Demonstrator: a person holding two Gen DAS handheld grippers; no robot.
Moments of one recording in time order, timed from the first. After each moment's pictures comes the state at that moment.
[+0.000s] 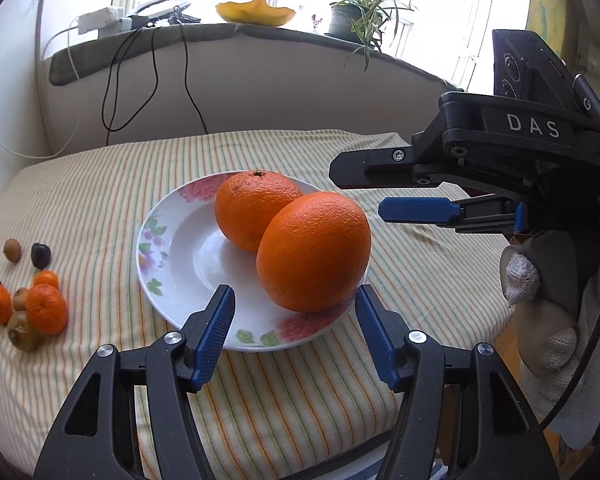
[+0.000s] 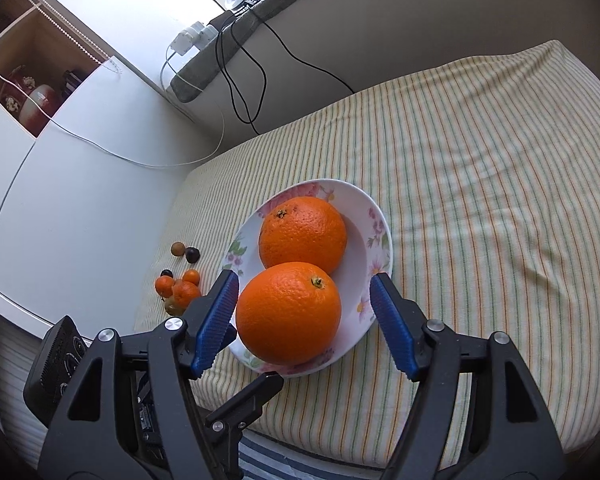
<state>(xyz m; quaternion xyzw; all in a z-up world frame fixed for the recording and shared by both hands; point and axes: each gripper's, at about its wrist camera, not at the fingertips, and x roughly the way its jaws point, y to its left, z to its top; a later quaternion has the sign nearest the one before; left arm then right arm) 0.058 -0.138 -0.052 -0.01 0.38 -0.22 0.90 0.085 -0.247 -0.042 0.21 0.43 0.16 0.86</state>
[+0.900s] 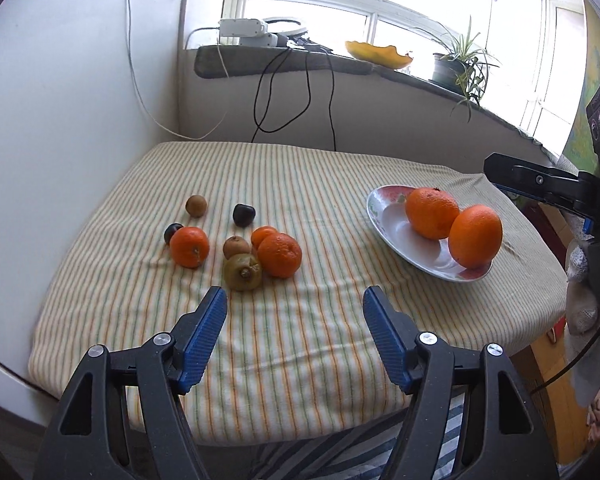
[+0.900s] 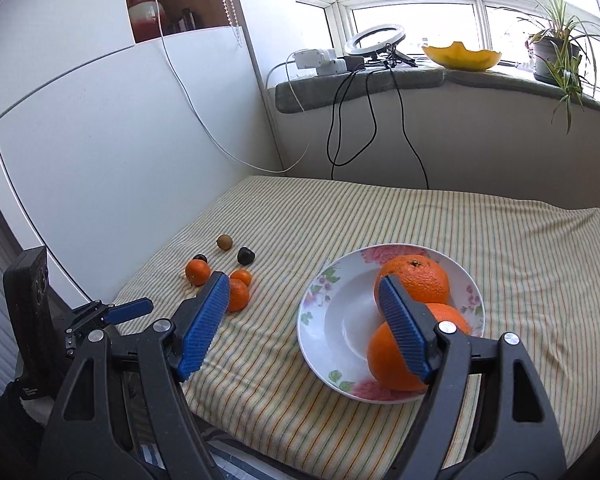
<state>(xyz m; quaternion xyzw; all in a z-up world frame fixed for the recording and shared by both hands) 0.002 0.025 -0.046 -0.04 0.34 -0.08 0.94 0.031 -0.127 0.003 0.01 0.30 0.21 0.93</state>
